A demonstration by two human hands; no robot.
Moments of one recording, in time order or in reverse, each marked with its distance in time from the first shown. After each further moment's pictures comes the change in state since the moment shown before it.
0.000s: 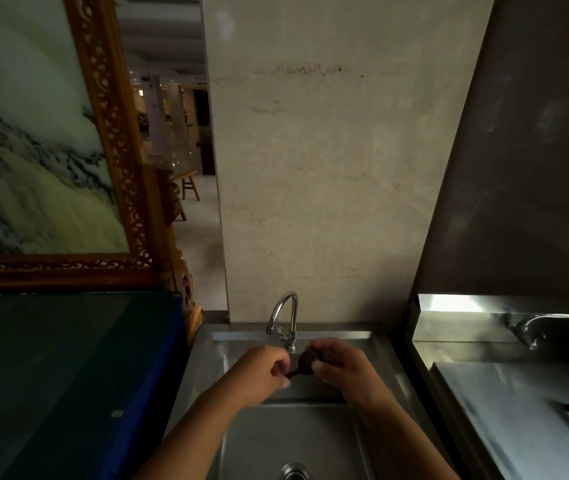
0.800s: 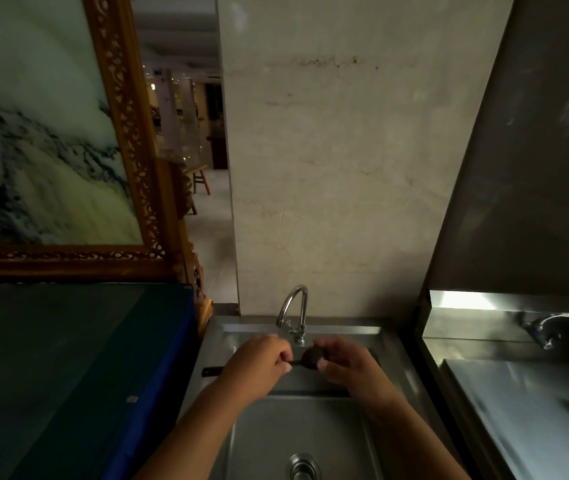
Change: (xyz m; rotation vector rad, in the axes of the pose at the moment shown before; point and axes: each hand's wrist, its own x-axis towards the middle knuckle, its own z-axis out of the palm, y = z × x) left_hand -0.019 0.005 -0.012 0.203 0.177 0.093; right_hand -0.006 0.000 0.004 -0.022 -0.111 -0.017
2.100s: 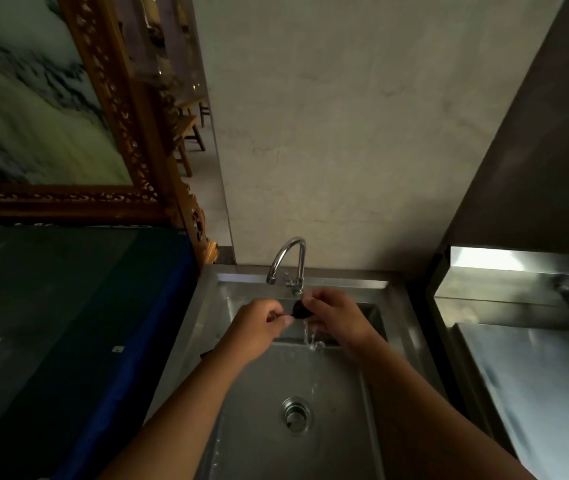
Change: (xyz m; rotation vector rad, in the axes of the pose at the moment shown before) left_hand 0.064 -0.021 0.076 -0.345 -0.042 -0.333; right_hand 0.087 0.053 -0.019 0.234 -0.050 0.230
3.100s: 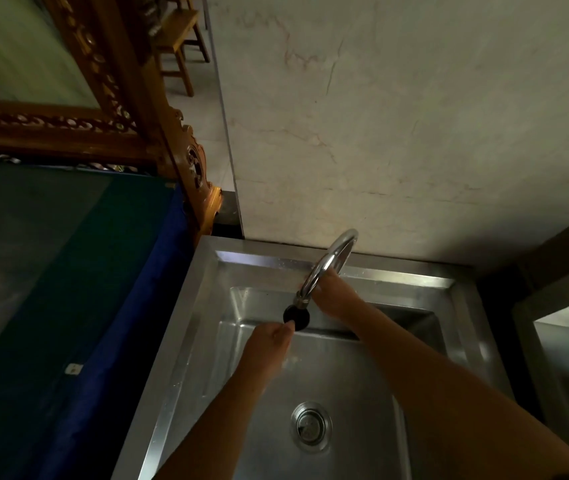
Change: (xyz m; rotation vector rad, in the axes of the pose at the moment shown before) left_hand 0.160 -0.165 0.079 -0.353 0.023 -0.430; right_hand 0.272 0.135 0.014 -0.843 -0.165 0.094
